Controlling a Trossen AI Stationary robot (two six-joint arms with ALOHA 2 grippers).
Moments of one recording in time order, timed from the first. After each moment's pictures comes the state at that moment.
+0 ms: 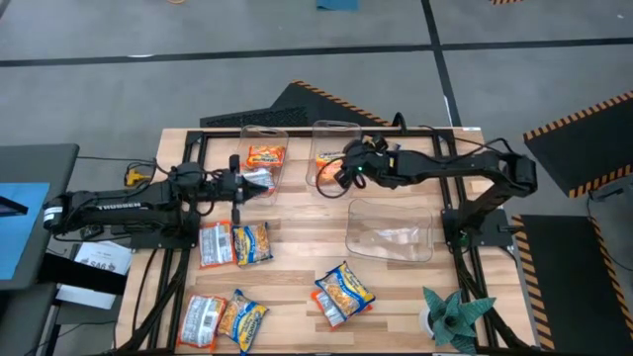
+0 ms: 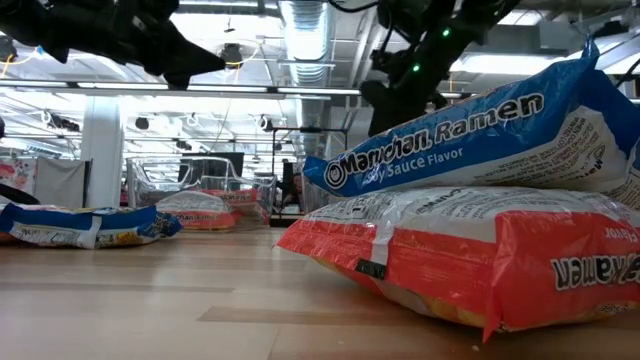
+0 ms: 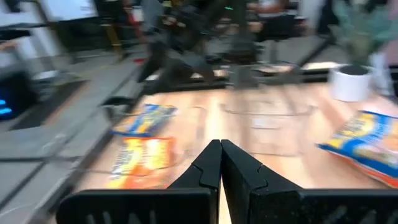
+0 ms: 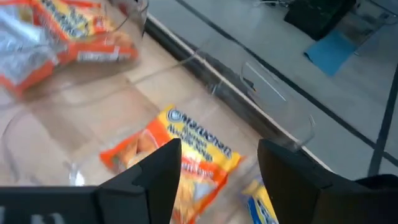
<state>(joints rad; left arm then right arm) 0.25 0.67 0.36 0.25 0.09 0.12 -0.21 1.53 1.06 -0.27 0.63 0.23</state>
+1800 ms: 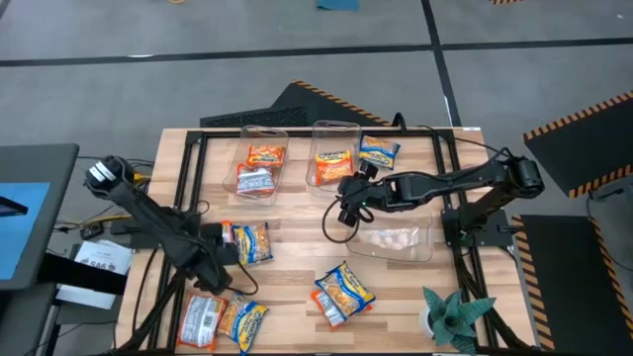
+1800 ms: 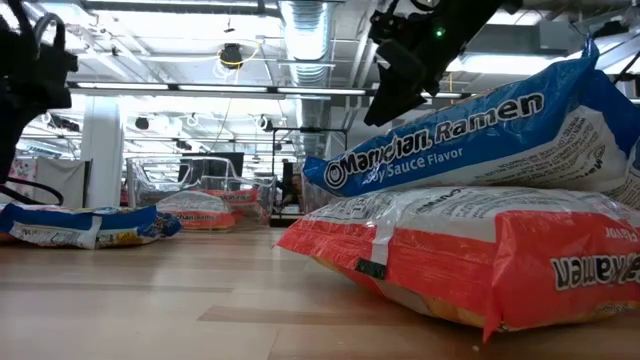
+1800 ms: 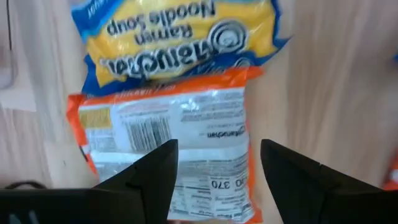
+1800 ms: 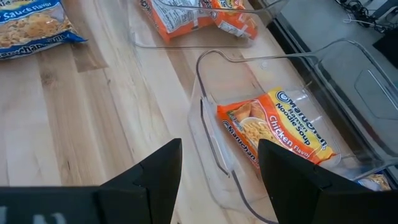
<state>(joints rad) -0.73 1.34 0.77 -0.99 -0.24 -0.78 0.02 1.50 1.06 -0.36 0.50 0.17</state>
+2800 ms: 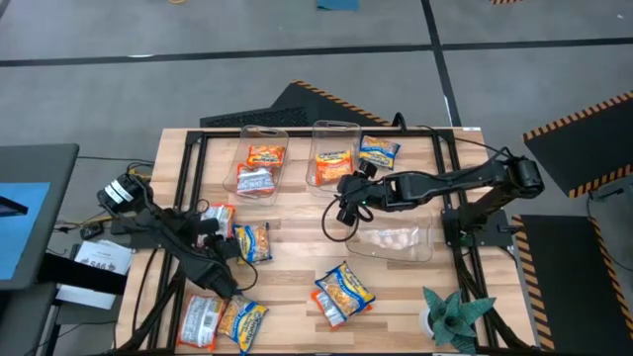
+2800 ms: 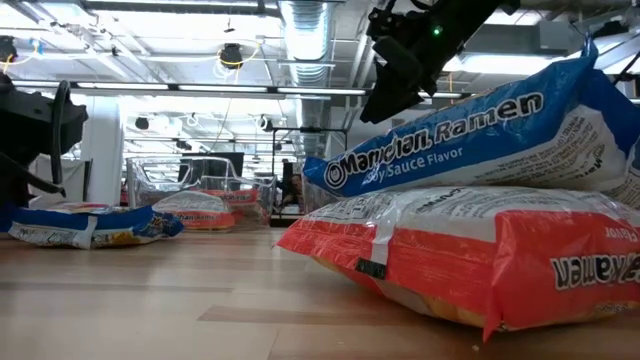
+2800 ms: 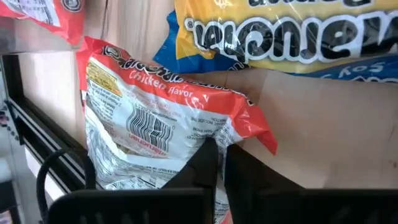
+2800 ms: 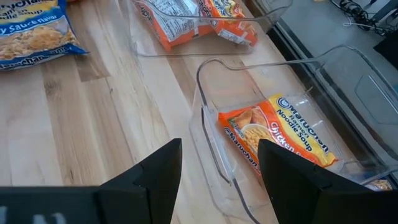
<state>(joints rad) -0.75 1.60 0.70 -1.00 -0.42 -1.04 0.02 1.51 1.06 -0.33 0.50 0.17</state>
